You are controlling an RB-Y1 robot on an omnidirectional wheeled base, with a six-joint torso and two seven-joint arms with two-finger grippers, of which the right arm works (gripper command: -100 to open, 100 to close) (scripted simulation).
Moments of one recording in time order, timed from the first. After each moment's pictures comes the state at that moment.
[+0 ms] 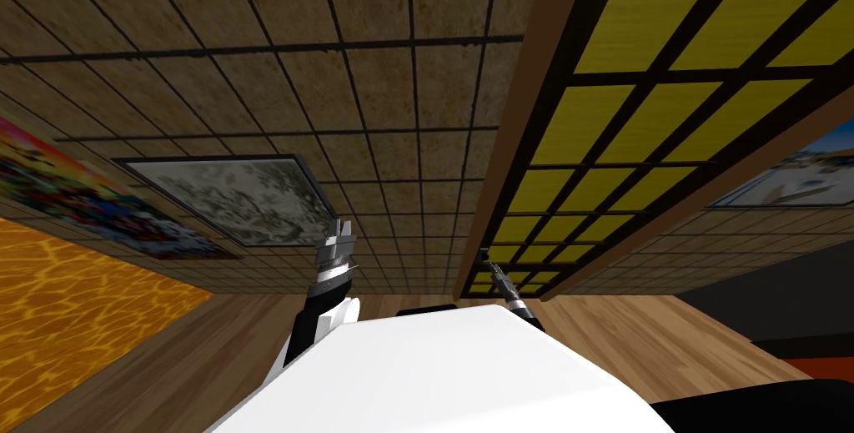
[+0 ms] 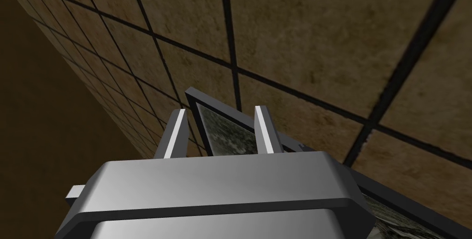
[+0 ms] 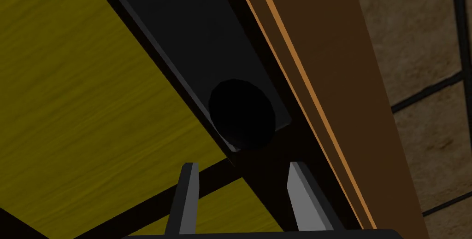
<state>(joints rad) 0.19 -0.26 -0.31 -0.68 0.29 -1.13 0.57</state>
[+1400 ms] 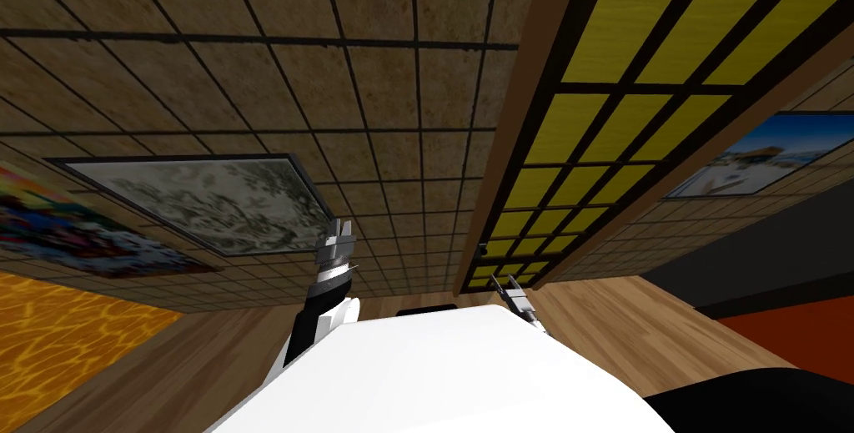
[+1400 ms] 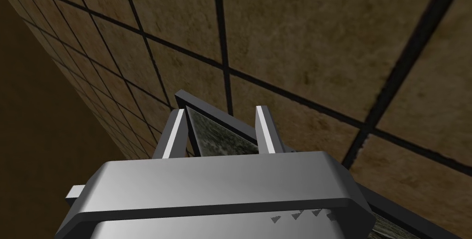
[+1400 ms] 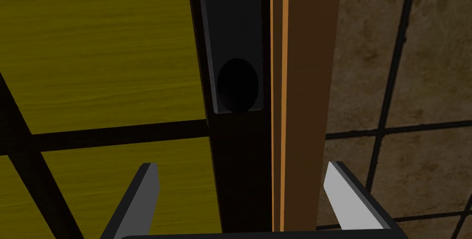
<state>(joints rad) 0.29 -0.27 -0.38 -0.69 0.40 -1.22 0.94</state>
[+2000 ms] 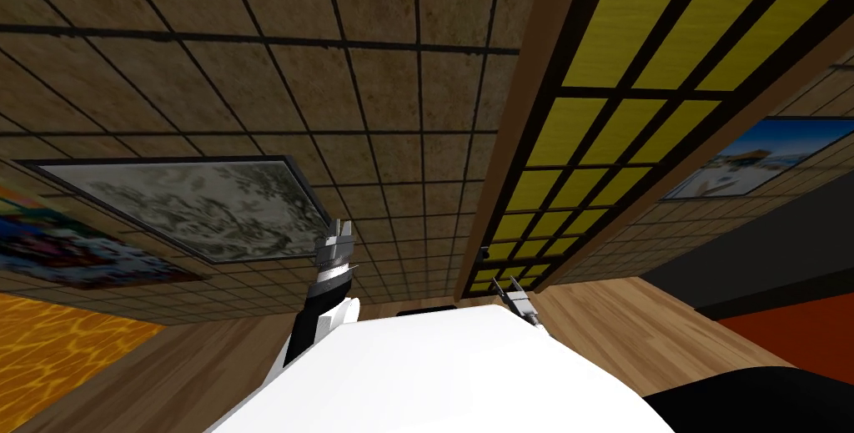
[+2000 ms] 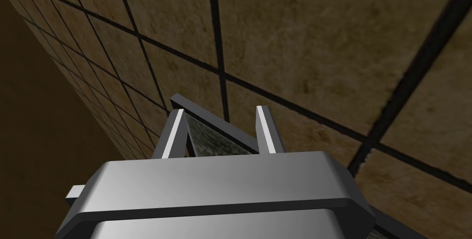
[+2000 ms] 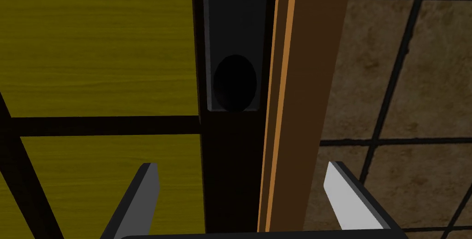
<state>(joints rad) 0.30 -0.27 -0.40 -0.70 0.42 -1.23 1.01</state>
